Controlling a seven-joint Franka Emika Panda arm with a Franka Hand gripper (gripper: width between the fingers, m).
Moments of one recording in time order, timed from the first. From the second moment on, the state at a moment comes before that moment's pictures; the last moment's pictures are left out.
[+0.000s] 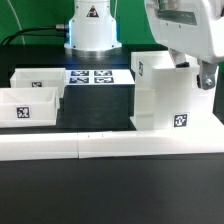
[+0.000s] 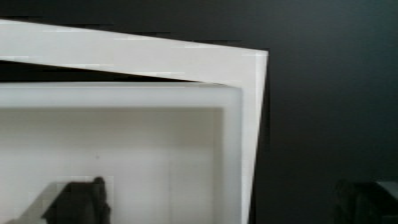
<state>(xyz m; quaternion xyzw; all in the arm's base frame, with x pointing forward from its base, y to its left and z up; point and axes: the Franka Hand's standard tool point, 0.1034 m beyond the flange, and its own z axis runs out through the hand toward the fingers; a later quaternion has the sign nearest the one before) 0.648 0.111 0.100 -0.75 0.66 0.05 0.11</state>
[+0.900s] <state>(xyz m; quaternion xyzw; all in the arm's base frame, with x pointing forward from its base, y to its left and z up) 0.608 0.105 0.140 -0.85 0.51 0.04 0.13</state>
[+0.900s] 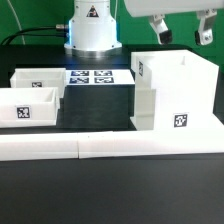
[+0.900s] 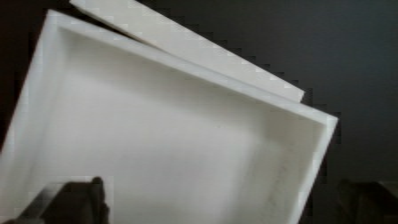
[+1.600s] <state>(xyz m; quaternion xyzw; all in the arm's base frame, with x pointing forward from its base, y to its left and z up) 0.591 0.075 0.133 -0.99 0.14 0.01 0.08</state>
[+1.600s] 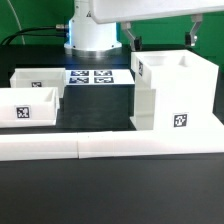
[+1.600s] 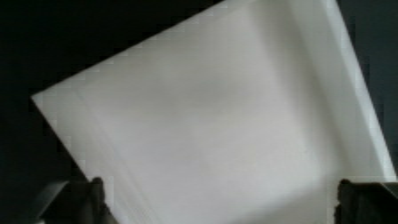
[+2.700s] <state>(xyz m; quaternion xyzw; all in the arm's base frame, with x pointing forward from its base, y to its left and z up) 0.552 -0.021 0.118 -1.00 0.06 0.02 0.05</state>
